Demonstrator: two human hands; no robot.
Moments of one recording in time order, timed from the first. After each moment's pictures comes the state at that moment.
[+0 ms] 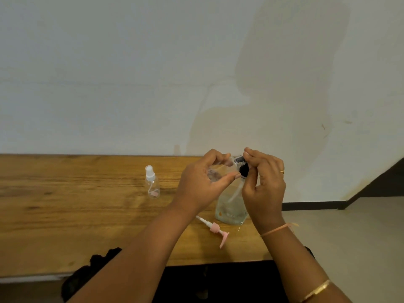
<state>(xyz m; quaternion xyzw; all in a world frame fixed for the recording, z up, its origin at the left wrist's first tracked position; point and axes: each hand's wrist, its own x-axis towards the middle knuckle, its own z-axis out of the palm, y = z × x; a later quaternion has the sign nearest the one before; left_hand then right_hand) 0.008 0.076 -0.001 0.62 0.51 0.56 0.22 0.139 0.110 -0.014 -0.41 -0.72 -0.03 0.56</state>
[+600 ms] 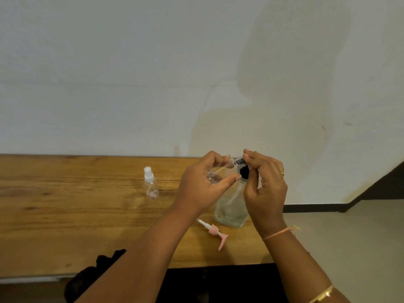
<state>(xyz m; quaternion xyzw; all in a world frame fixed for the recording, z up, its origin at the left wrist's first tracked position) 0.014 0.076 -0.003 0.59 0.51 0.58 0.24 0.143 0.109 -0.013 -0.40 -0.72 -0.01 0.56</state>
